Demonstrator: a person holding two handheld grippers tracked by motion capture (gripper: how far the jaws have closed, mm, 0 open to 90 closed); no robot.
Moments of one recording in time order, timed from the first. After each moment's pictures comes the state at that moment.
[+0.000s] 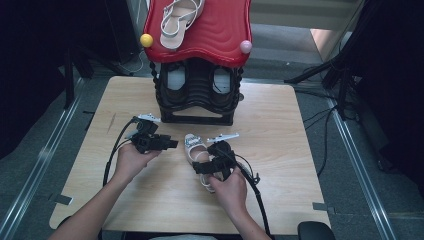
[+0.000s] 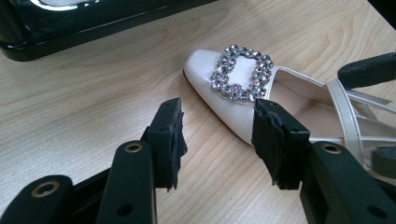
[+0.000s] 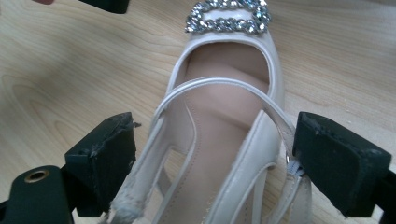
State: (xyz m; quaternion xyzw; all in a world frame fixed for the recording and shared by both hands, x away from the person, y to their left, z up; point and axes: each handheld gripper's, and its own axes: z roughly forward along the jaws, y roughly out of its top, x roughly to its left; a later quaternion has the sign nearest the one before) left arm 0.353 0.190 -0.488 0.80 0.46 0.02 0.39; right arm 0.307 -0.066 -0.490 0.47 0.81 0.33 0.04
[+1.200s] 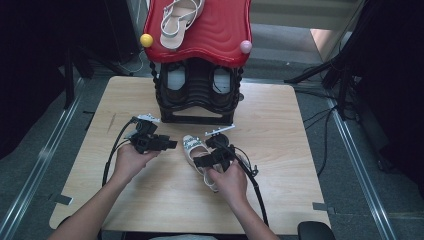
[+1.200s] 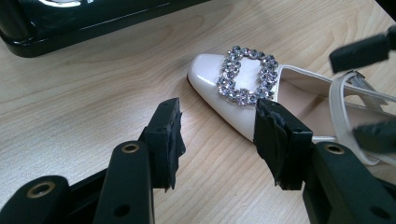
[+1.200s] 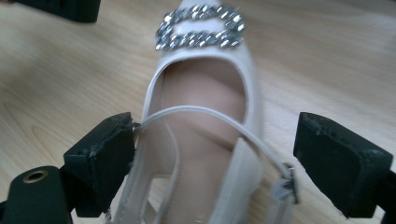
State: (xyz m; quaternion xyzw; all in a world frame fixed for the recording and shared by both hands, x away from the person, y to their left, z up) left arm 0.352 0.192 -0.489 0.80 0.46 0.02 0.39; right arm 0.327 -0.059 -0.487 0.47 0.83 0.29 0.04
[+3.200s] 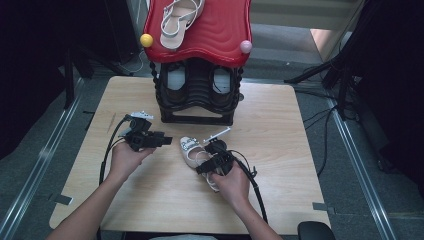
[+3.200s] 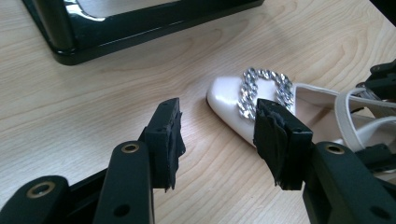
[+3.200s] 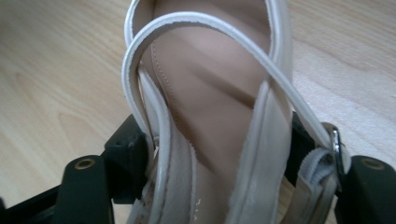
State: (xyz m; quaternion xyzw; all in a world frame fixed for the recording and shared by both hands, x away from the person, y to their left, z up) left arm 0.354 0.209 -0.484 0.78 0.48 0.04 0.40; right arm 0.335 -0.061 -0.513 0.45 0.86 0.23 -0.04
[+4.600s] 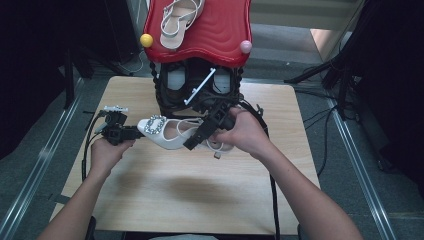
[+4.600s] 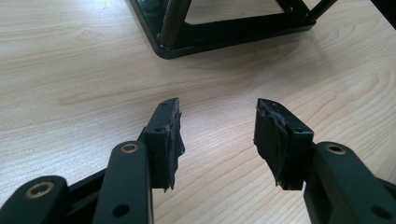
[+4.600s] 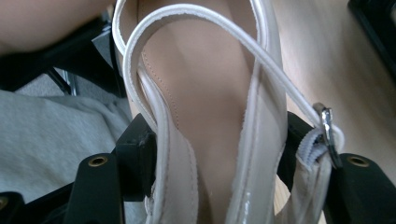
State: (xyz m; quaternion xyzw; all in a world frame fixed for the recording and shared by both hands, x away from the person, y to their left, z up) left arm 0.361 0.270 -0.481 0.74 0.54 0.05 0.40; right arm 0.354 -0.033 -0.321 0.18 0.94 0.25 -0.12
